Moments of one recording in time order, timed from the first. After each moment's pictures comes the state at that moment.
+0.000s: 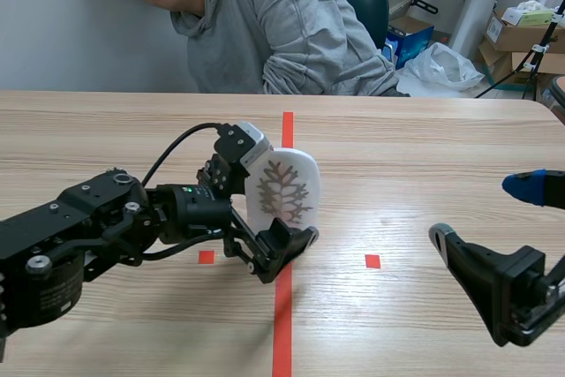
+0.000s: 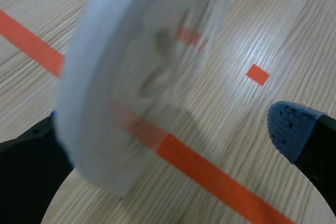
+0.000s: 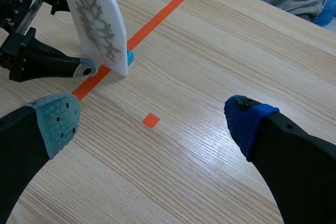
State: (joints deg) left arm -14.8 -12.3 30.3 58.3 -10.1 -36.0 0.6; right arm -45.1 30.5 12.3 114.6 16.8 25.1 4.1
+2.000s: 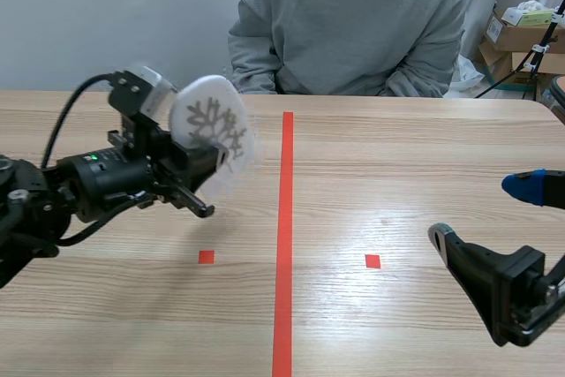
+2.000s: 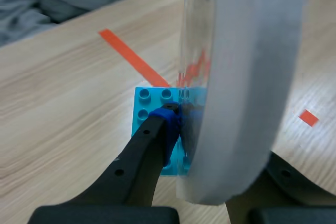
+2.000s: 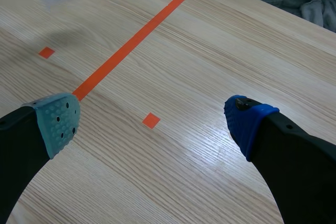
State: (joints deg) left arm -0.8 -16.4 7.6 80.0 -9.7 -34.5 1.0; right arm -45.0 30.5 12.3 114.6 16.8 25.1 4.1
